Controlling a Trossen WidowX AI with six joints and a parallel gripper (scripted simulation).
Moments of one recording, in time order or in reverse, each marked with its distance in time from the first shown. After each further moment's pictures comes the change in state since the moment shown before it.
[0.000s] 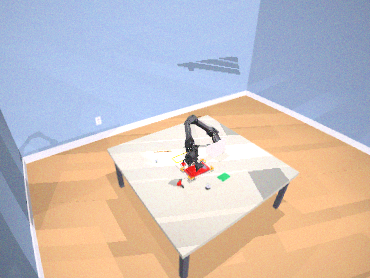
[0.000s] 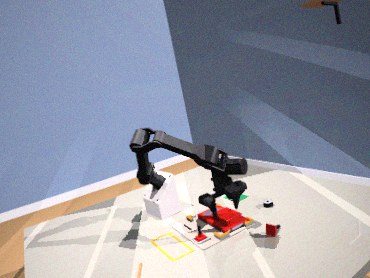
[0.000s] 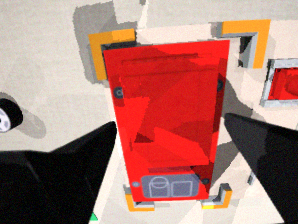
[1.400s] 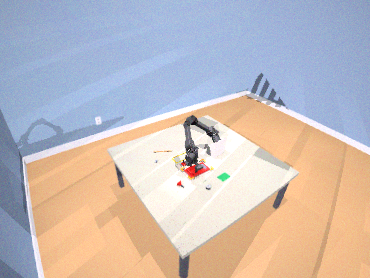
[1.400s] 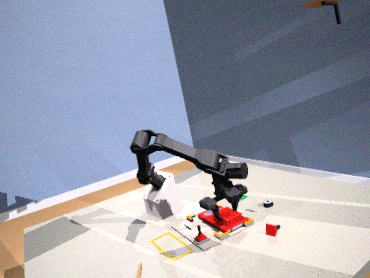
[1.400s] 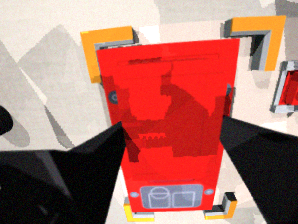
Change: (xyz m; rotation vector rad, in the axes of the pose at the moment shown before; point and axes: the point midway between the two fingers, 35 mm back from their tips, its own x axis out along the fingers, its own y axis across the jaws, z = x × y) arm 0.015 0.000 0.000 -0.001 -0.001 -0.001
